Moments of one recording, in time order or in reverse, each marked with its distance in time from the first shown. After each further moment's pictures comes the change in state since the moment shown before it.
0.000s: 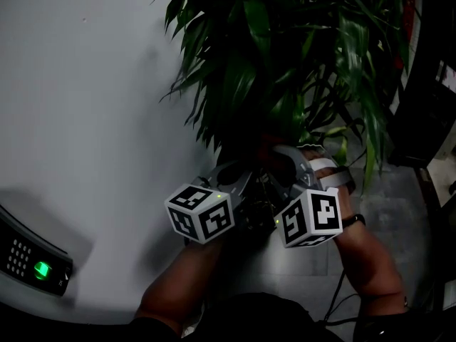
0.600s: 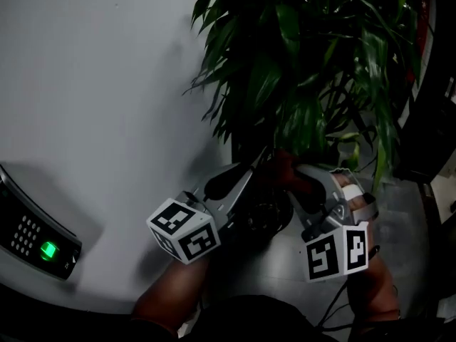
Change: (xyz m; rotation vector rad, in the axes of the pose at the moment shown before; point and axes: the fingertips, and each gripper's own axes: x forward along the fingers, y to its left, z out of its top) left arm -0.070 -0.015 0.027 0.053 -0.121 0.003; right arm -0.066 0.005 0.034 0.037 -0.063 -0.040
